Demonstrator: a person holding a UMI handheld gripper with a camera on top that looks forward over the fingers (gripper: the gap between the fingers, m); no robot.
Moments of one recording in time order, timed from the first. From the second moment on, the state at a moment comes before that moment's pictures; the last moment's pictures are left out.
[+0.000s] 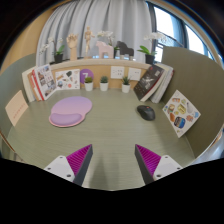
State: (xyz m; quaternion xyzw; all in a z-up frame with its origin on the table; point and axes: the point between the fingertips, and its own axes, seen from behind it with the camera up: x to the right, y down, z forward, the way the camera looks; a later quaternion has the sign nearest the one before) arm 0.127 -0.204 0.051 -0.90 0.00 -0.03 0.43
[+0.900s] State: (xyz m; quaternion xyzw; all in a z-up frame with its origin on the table) arm 0.315 0.041 -0.012 -0.92 0.02 -0.01 0.39
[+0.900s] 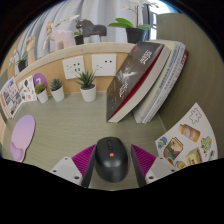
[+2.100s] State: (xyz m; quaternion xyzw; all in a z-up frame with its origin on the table) arm 0.023 0.083 0.215 -0.87 0.02 -0.01 0.49
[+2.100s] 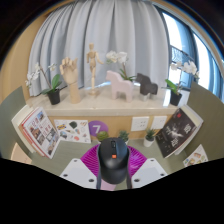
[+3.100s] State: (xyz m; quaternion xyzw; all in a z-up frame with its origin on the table) arm -0.083 0.063 0.065 -0.93 0.01 0.02 0.37
